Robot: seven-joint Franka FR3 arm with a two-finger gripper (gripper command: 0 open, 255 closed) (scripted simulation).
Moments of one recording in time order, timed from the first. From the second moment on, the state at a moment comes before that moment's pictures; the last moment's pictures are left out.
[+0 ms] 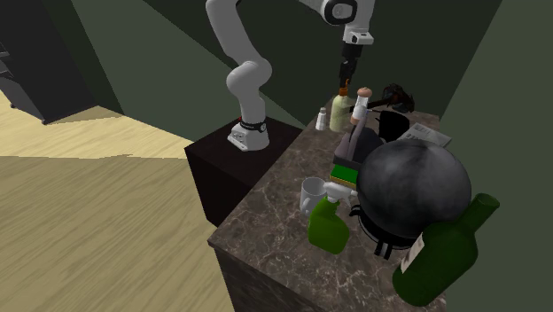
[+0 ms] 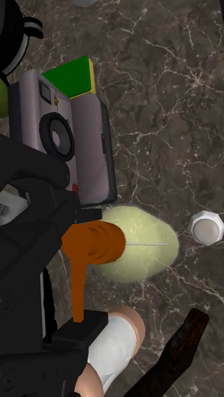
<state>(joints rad) 0.19 -0.46 0.50 -2.43 0.17 1.97 0.51</state>
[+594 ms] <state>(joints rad) 0.19 -0.46 0.50 -2.44 0.17 1.99 0.51</state>
